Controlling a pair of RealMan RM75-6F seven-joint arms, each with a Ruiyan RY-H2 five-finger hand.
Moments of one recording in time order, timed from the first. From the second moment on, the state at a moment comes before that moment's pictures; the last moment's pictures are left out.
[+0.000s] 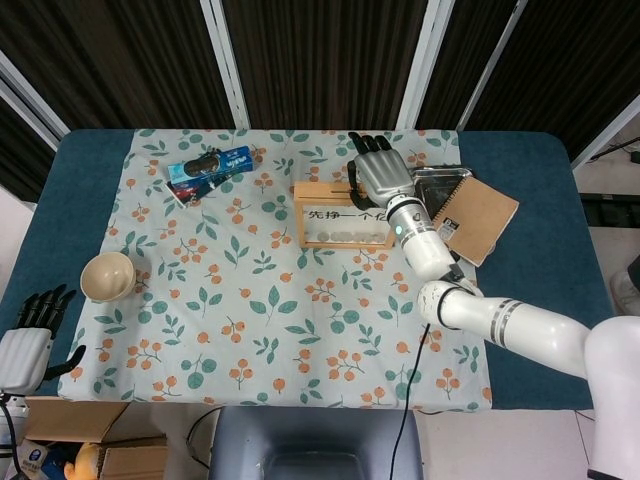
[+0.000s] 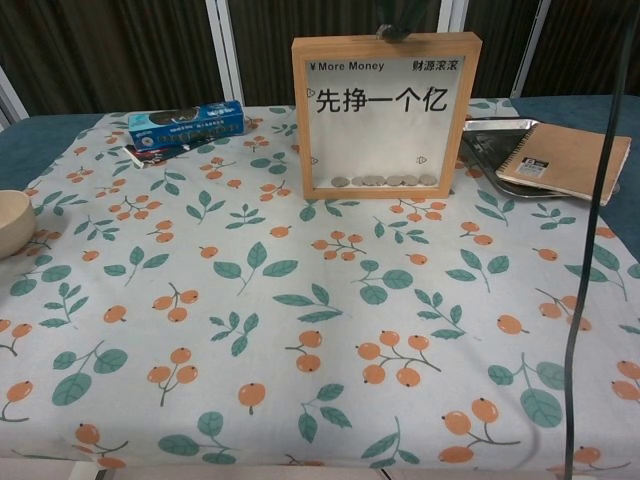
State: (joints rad) left arm -0.16 -1.24 -0.03 -1.31 1.49 1.41 -0.14; right arm 1.28 -1.31 0.26 -1.32 -0.39 0.70 -0.55
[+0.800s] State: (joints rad) left arm -0.16 -1.24 -0.05 -1.32 1.52 1.46 -0.12; right arm 0.66 -1.14 0.04 -1.64 -0.99 1.40 -0.35
